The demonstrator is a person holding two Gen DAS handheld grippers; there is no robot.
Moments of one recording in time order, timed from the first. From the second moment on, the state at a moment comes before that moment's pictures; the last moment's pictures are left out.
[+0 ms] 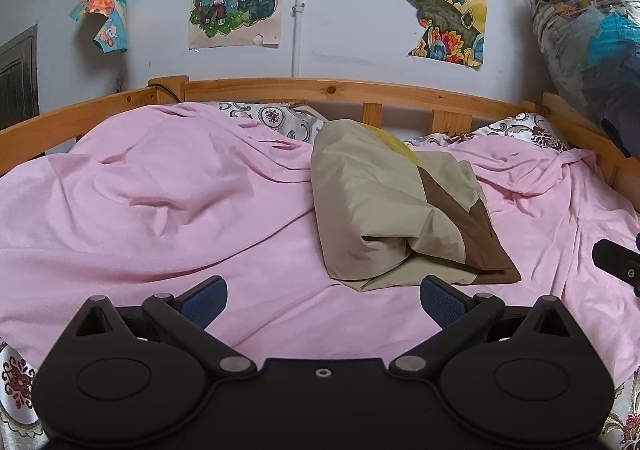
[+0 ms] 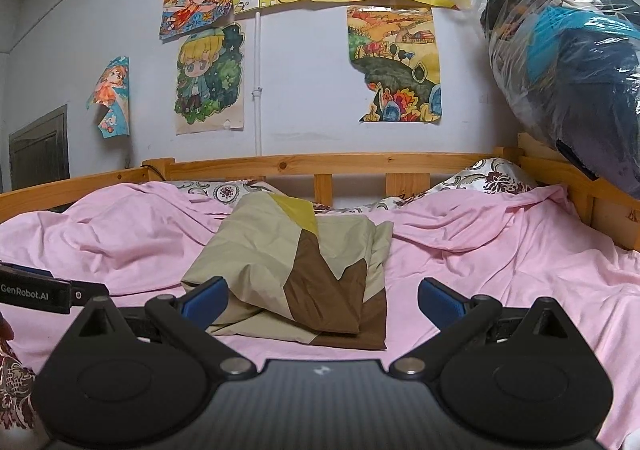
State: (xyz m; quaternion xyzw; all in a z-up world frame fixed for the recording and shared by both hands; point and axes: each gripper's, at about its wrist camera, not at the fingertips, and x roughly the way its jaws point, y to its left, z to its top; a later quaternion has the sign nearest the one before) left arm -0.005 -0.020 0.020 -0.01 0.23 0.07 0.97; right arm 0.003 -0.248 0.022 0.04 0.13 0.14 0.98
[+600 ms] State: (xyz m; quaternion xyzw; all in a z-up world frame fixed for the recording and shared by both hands) left arm -0.008 -0.029 0.022 0.00 0.22 0.05 0.97; right arm 0.004 -0.250 0.022 0.04 0.13 0.14 0.98
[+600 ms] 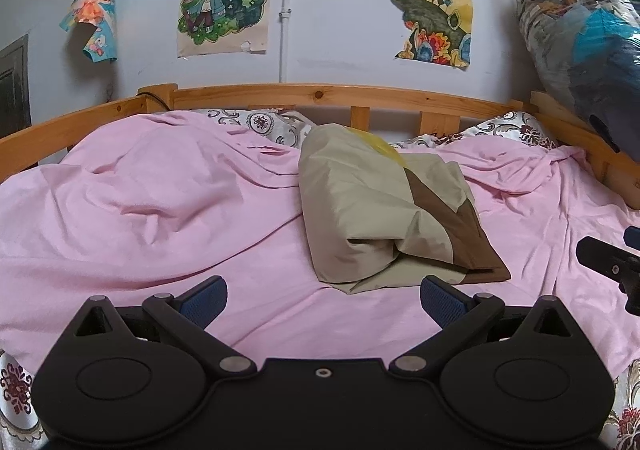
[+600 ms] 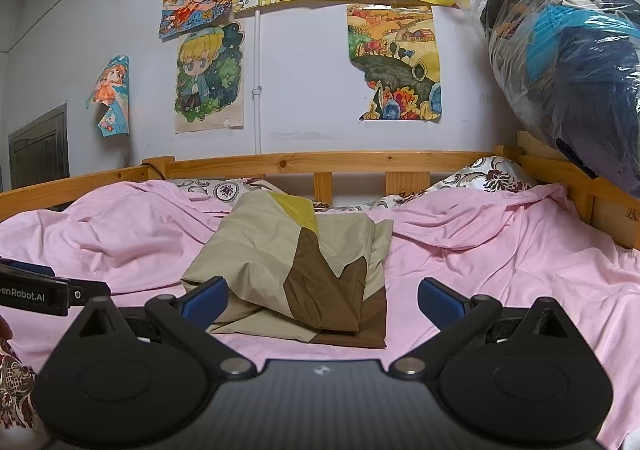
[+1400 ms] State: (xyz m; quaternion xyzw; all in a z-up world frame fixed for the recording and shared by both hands) left arm -0.008 -0.029 0.021 0.00 0.22 0.04 0.97; right arm 0.003 -0.252 0.022 0.04 0.13 0.14 0.98
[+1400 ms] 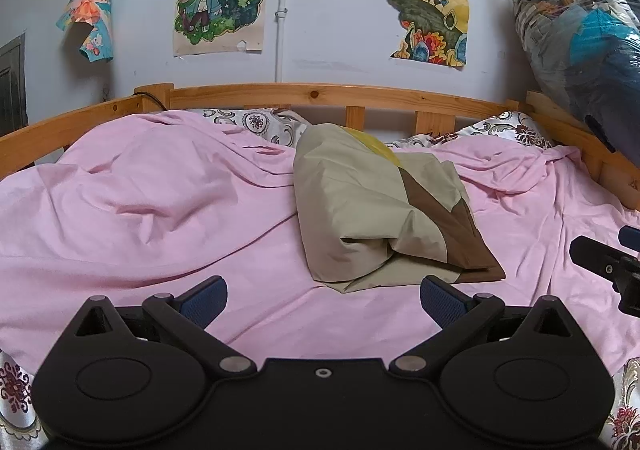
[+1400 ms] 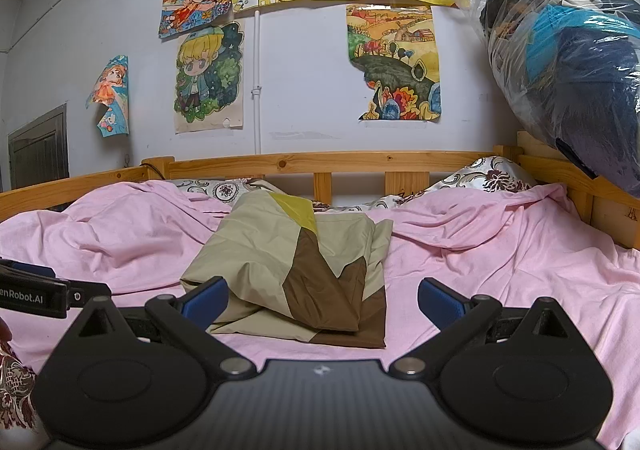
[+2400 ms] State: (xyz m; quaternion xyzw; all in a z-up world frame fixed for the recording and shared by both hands) left arm -0.008 -0.029 0.022 0.00 0.22 0.04 0.97; right arm 0.003 -0.253 0.022 0.04 0.13 0.14 0.98
